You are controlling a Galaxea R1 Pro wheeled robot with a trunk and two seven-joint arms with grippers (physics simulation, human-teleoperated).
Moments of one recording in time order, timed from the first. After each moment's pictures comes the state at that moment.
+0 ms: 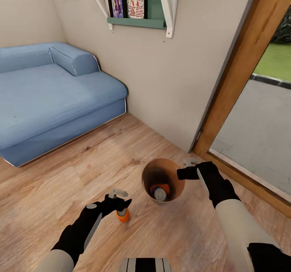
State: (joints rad) left arm -0.52 -0.02 -0.13 -0.84 -0.02 0.29 -0.32; right arm -0.85 0.00 -0.04 -0.82 0.20 0.81 0.44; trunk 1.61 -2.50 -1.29
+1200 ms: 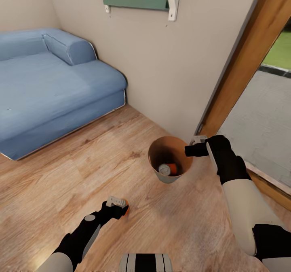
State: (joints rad) left arm -0.53 -0.01 -0.15 -0.63 -0.02 0.06 -0.26; right arm -1.00 -0.05 -0.04 -0.98 0.20 1.04 0.44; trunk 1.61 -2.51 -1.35
